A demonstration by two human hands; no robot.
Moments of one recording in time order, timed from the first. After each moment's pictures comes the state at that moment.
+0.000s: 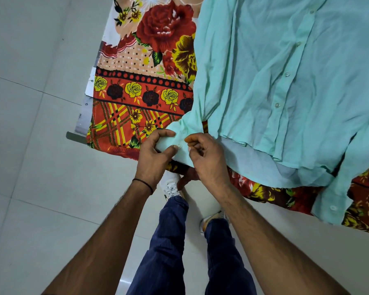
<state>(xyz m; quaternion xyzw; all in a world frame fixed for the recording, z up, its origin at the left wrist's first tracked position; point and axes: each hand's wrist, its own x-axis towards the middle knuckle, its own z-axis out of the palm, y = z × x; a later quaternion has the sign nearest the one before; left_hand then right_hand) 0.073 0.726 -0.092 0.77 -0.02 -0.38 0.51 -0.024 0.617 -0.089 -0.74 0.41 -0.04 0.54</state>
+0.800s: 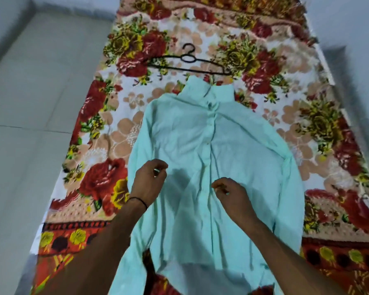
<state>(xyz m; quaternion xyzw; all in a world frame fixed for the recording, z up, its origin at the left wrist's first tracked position) 0.170 0.451 -0.032 0.80 -0.30 -0.33 0.40 -0.056 0.339 -0.040 -0.72 0.51 -0.10 0.46</state>
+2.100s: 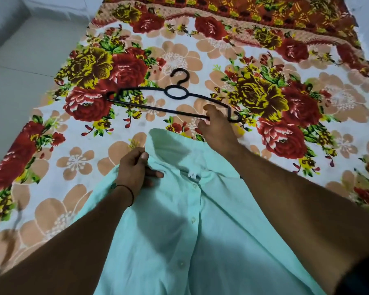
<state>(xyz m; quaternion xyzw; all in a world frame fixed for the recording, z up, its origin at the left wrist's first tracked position) 0.299 0.137 -0.142 0.73 -0.05 -0.37 0.57 0.203 -0.078 -0.112 -0.86 0.39 -0.10 0.32</state>
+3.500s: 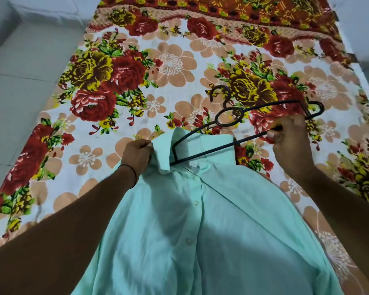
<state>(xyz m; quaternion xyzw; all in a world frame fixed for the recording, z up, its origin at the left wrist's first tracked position) 0.320 0.132 -0.113 0.80 -0.11 -0.36 0.46 0.043 -0.084 -0.056 -0.85 0.45 -0.21 0.17</state>
